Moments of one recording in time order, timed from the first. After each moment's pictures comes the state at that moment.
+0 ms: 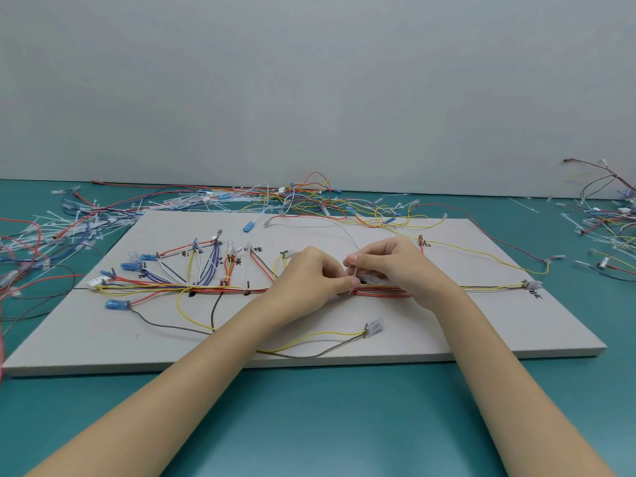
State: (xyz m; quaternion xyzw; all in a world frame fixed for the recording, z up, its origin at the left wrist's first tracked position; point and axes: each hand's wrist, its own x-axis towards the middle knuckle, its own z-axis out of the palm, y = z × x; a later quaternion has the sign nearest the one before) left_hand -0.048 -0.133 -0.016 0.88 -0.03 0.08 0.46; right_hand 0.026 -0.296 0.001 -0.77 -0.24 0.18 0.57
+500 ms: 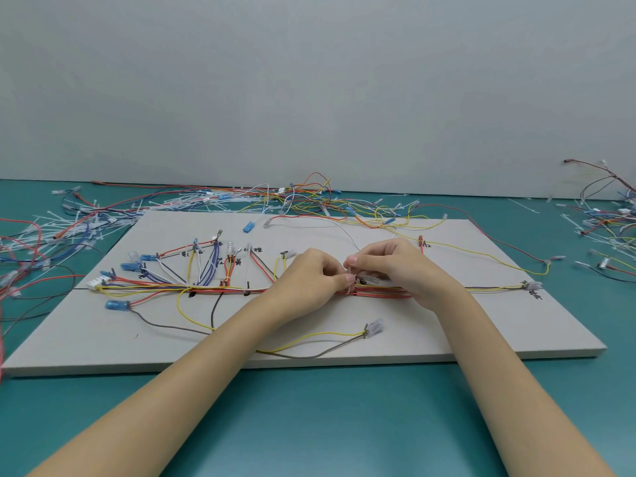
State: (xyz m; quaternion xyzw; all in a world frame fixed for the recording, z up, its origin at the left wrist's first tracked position) left_hand -0.050 -0.135 -0.011 0.88 -0.02 0.05 0.47; right_hand 0.024 -0.297 0.004 -0.76 -0.23 0.20 0.57
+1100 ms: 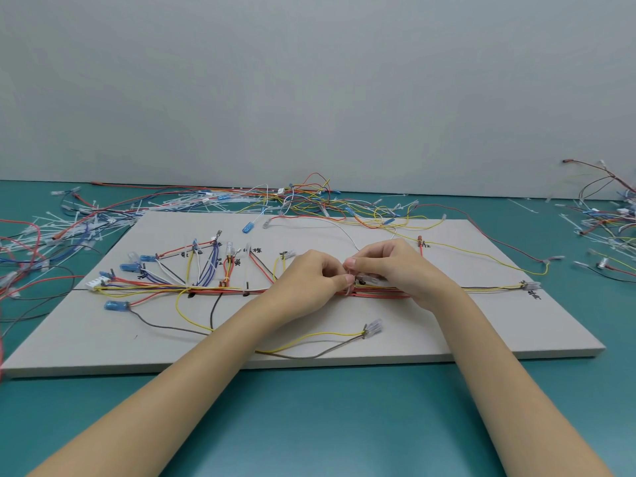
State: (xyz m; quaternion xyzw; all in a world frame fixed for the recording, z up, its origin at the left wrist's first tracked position) left_hand -0.050 -0.136 -0.010 0.89 -0.03 0.05 0.45; right_hand 0.023 -0.295 0.003 -0.77 -0.23 0.20 0.56
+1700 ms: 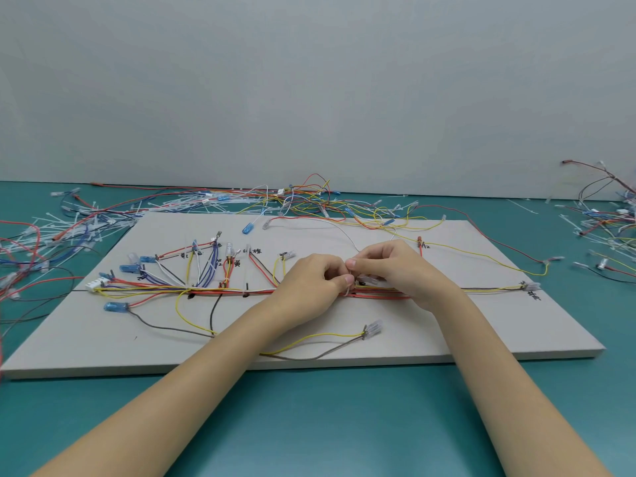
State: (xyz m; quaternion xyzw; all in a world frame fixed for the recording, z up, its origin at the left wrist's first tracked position) left_hand -0.050 -0.141 -0.014 0.90 -0.02 0.08 0.43; right_hand 0.021 -0.296 0.006 -0.77 -0.24 0.19 0.56
